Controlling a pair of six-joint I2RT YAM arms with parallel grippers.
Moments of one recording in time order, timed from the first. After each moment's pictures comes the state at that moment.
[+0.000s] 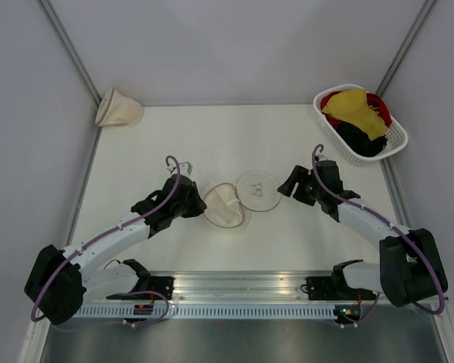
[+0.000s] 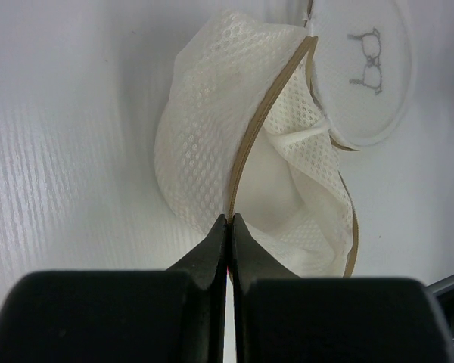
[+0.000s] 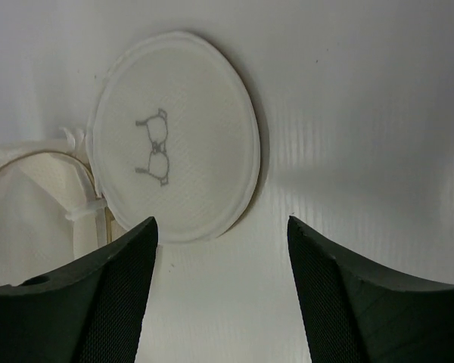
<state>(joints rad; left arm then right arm) -0.66 1.10 0.63 -0.27 -0.10 -0.71 0.25 1.27 0.61 -0.06 -0.19 0.62</state>
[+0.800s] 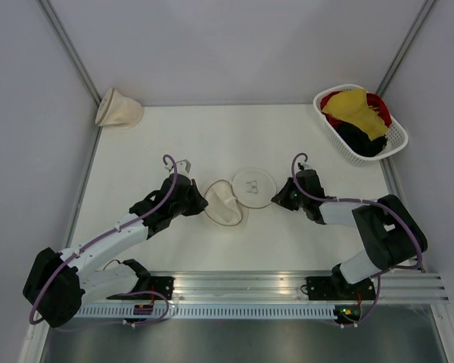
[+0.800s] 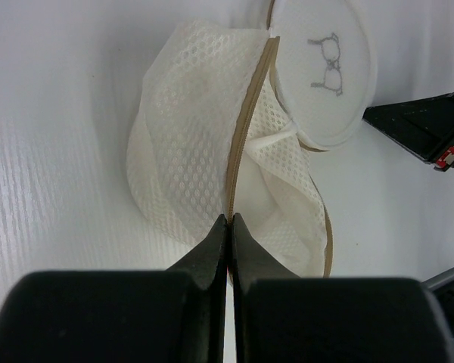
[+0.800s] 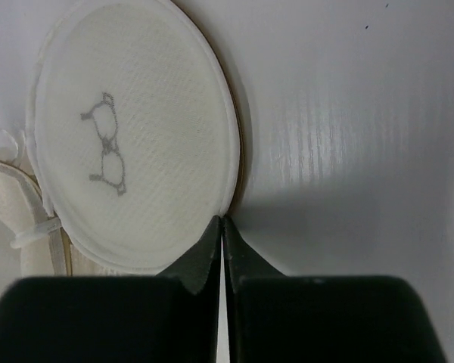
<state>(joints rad) -0.66 1.08 0.63 -0.23 -0.10 -0.74 0.37 1.54 0.50 0.32 -0.16 0.77</state>
